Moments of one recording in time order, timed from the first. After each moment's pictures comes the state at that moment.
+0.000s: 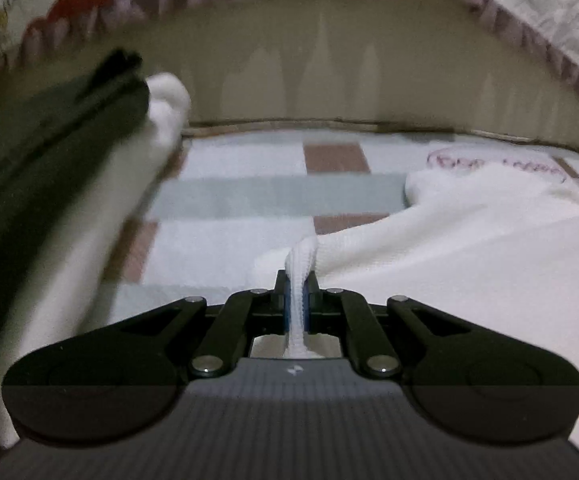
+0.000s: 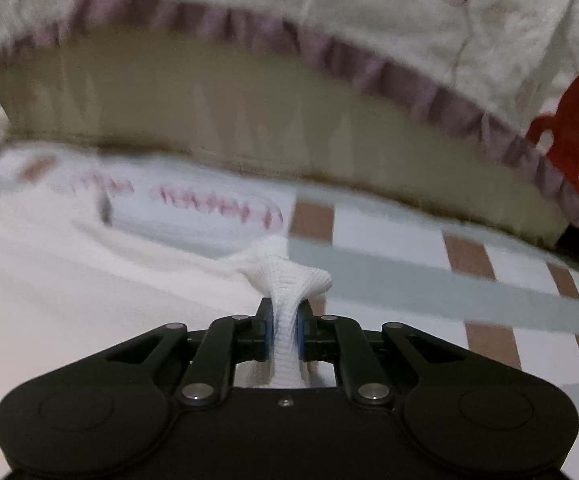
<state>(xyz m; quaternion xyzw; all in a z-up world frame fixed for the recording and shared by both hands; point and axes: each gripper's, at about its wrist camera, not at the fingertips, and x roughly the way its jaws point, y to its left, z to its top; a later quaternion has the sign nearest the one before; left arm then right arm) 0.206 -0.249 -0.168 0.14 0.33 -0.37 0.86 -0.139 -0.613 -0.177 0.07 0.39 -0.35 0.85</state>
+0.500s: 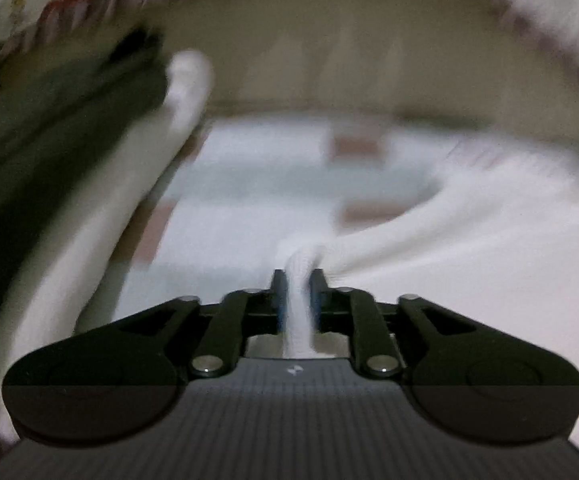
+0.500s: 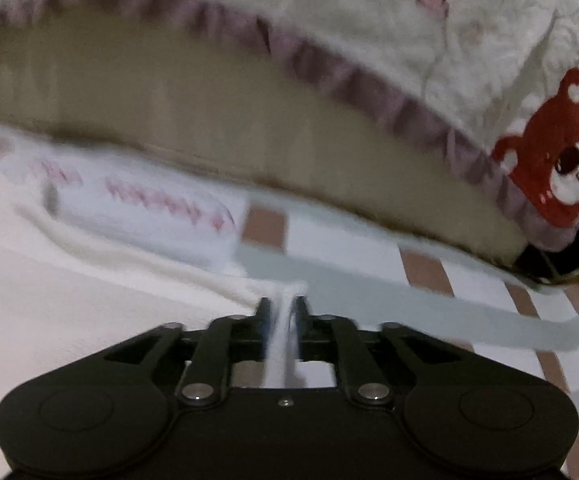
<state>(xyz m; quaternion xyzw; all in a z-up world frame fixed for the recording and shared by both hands) 0.210 -0.238 -0.183 0.14 0.33 -0.32 0.88 -0.136 -0.621 -0.197 0.00 0.38 -0.43 0.82</state>
